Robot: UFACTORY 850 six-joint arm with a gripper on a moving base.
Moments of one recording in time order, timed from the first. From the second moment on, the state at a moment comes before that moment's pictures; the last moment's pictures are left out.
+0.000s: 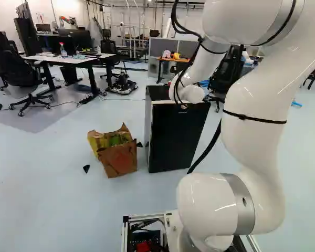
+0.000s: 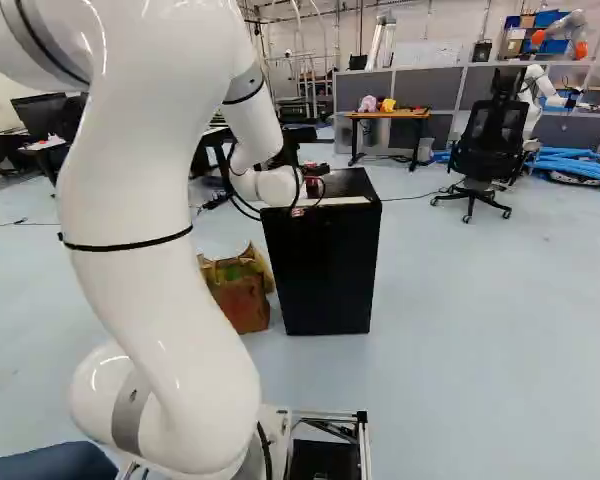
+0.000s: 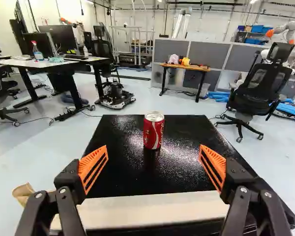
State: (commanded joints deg) arm -7.8 -18.2 -48.9 -7.0 48.1 0.0
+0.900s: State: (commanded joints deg) arm -7.2 -26.2 -58.6 -3.7 46.0 0.0
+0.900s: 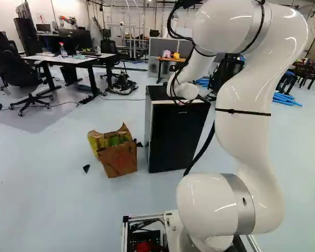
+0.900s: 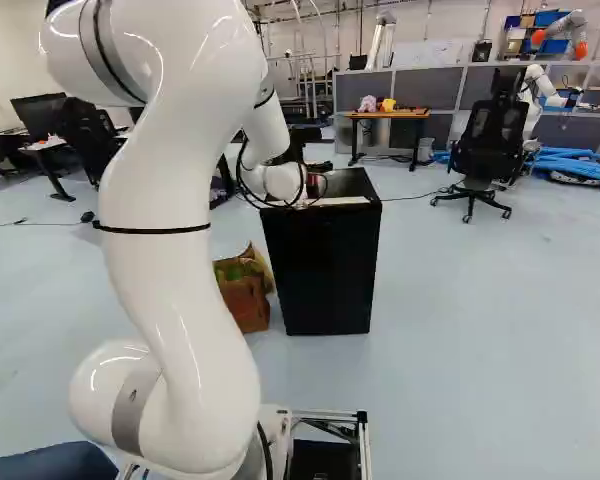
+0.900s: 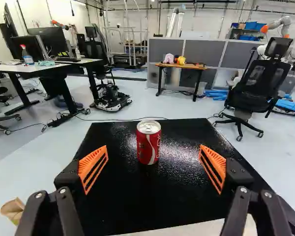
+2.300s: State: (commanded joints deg) arm -6.6 -35.9 -71.3 2.1 40.2 0.0
